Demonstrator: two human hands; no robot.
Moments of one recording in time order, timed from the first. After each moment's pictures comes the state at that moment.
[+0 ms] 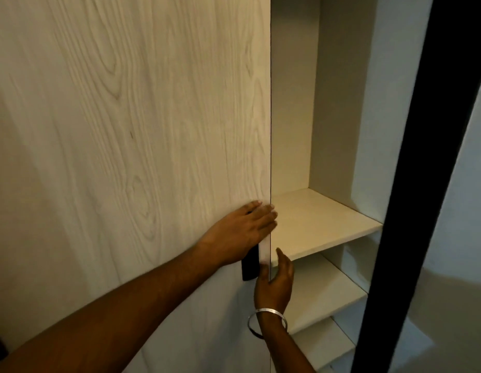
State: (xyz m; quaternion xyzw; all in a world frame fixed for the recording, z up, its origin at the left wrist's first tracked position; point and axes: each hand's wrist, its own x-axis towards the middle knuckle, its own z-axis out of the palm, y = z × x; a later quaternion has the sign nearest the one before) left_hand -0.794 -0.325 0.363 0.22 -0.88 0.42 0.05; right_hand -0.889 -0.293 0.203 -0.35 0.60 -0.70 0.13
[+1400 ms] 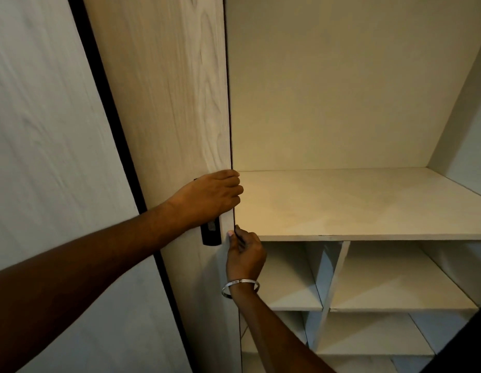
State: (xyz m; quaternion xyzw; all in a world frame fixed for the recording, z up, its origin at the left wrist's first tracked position) left_hand -0.551 -0.255 0.364 0.31 -0.81 0.49 -0.10; right_hand -0.655 -0.243 0.192 -0.48 0.48 -0.65 0.34
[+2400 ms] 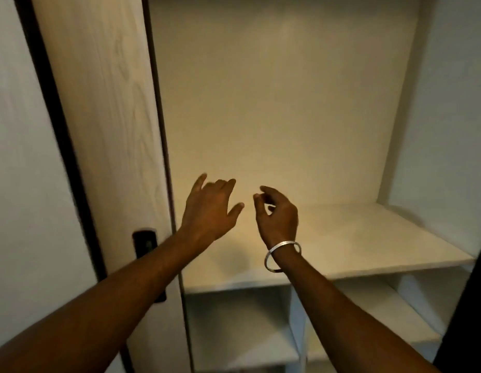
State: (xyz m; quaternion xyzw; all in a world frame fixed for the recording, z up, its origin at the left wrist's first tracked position) left_hand -0.646 -0.296 0.421 0.58 -0.73 0.29 0.23; right_hand -0.799 -0.332 0.371 -0.59 0.44 -0.66 0.13
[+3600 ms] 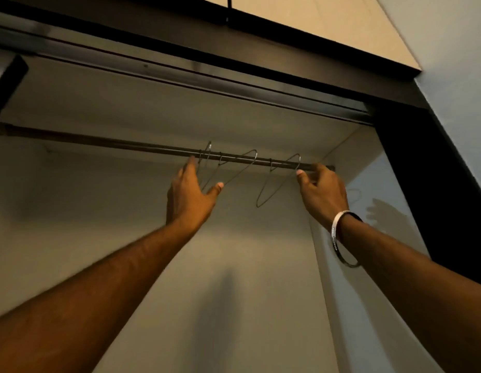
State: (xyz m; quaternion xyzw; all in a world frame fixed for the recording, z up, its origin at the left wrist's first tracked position) left_hand -0.865 -0.435 0.838 0.36 -0.60 0.20 0.69; right_hand -1.110 -0.424 0.839 -0.55 0.40 -0.72 -0.16
